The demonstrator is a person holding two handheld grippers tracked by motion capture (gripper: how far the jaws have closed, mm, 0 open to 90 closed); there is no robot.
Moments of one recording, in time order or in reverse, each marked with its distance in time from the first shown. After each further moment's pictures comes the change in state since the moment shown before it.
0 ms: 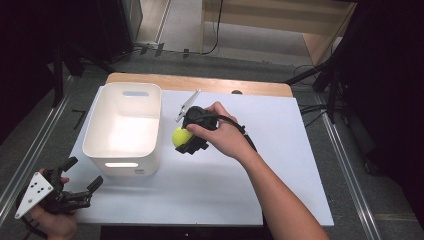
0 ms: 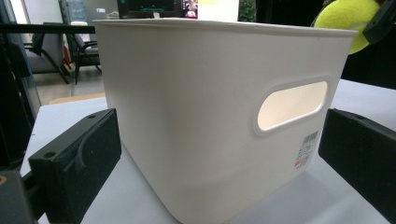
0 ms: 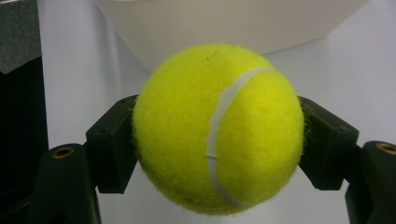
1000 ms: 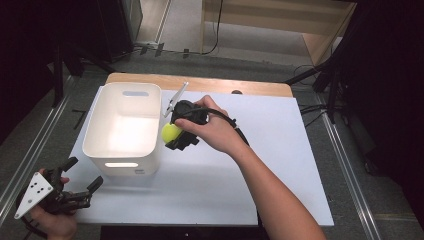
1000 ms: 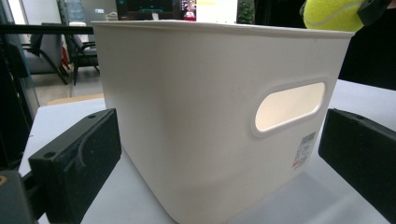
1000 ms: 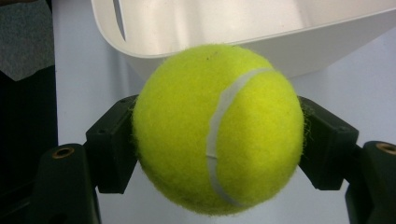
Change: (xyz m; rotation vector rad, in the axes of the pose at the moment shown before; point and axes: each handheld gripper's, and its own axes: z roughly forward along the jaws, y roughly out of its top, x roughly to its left) left arm 0.000 0.000 0.000 -0.002 -0.006 0.002; right arm 0.006 0.030 -0.006 -0.002 0.008 -0.040
